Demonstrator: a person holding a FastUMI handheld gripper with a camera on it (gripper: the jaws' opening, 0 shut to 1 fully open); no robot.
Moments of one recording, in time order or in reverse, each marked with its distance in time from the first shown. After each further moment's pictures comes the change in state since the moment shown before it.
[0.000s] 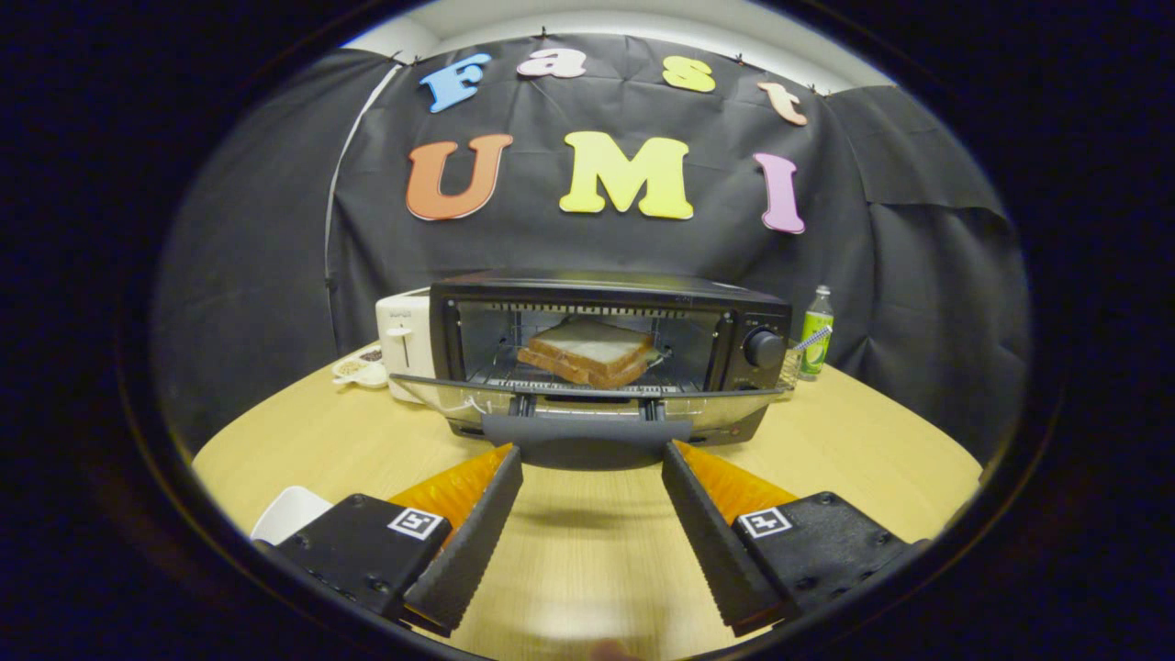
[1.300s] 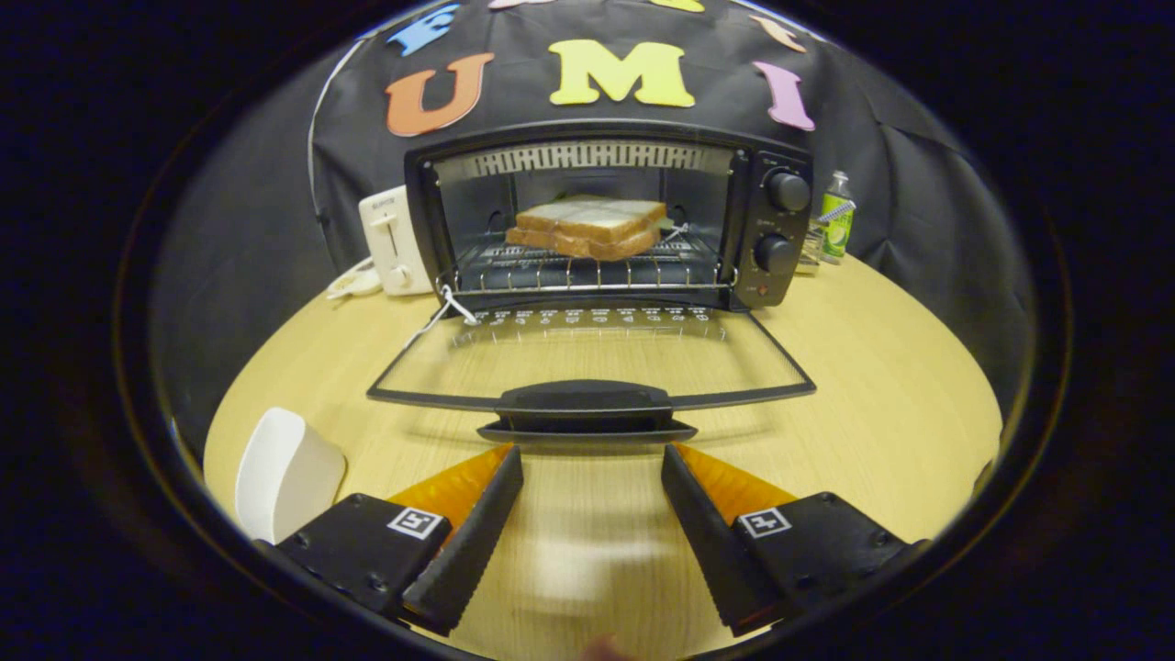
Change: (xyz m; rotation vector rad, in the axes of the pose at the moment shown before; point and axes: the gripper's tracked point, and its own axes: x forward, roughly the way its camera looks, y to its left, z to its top) arm 0.010 0.004 -0.076 0.151 0.373 0.053
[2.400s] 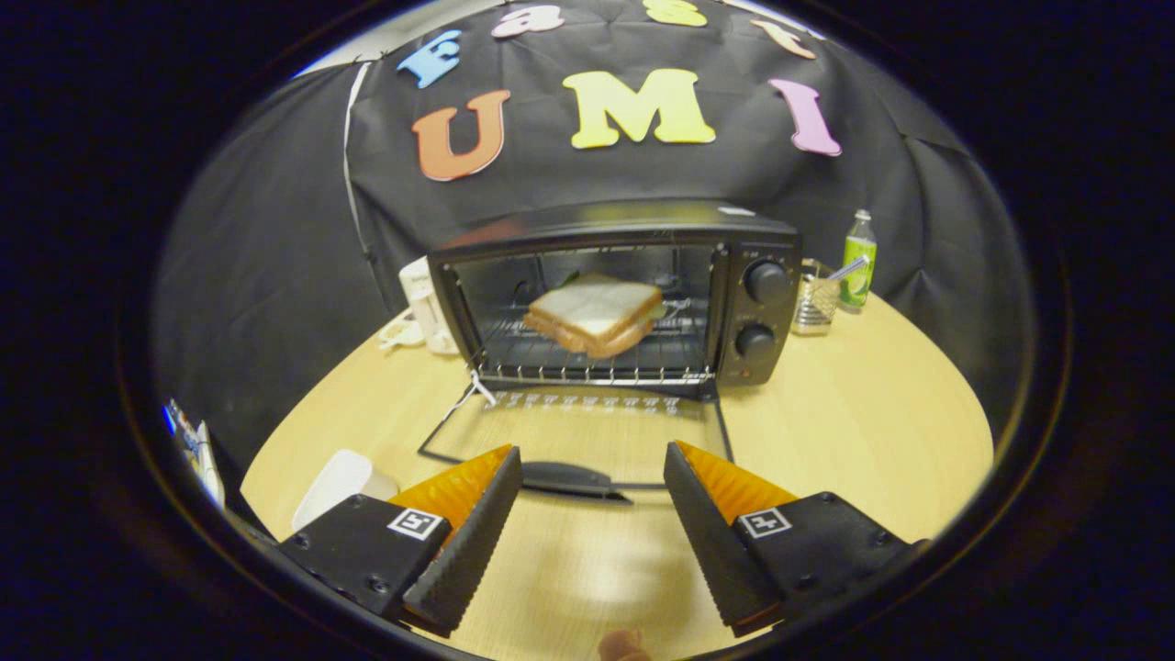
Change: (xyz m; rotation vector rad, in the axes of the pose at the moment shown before) arm -0.052 -0.019 0.055 -0.104 -0.006 0.160
